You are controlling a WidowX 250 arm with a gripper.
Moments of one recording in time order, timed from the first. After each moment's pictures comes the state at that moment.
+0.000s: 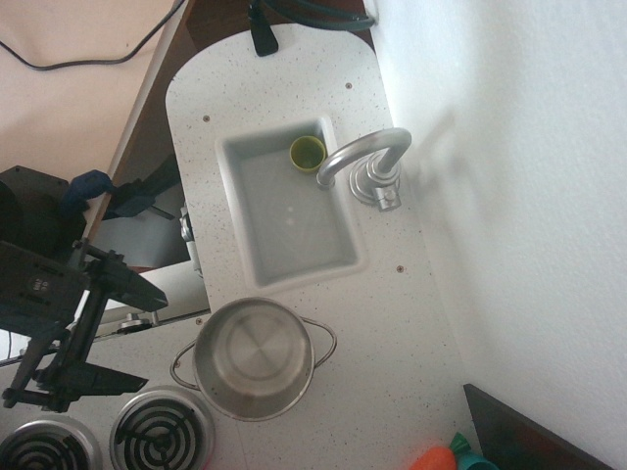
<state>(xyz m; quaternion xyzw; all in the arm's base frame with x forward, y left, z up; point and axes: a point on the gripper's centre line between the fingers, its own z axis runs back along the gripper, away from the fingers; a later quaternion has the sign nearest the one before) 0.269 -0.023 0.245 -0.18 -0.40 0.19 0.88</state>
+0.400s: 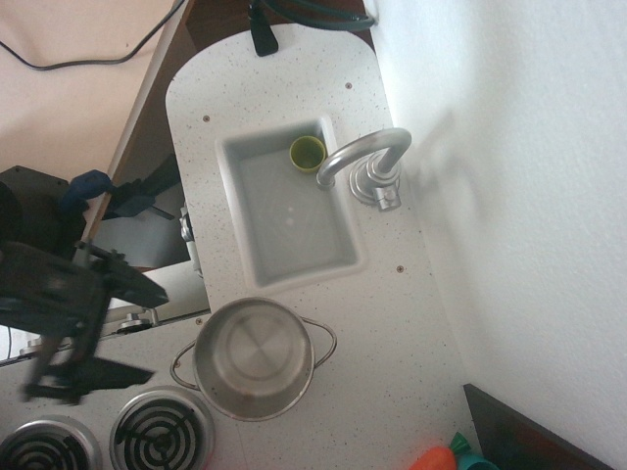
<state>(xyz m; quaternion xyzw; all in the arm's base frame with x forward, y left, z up) 0.278 -0.020 0.224 -0.16 -0.33 0.25 0.90</state>
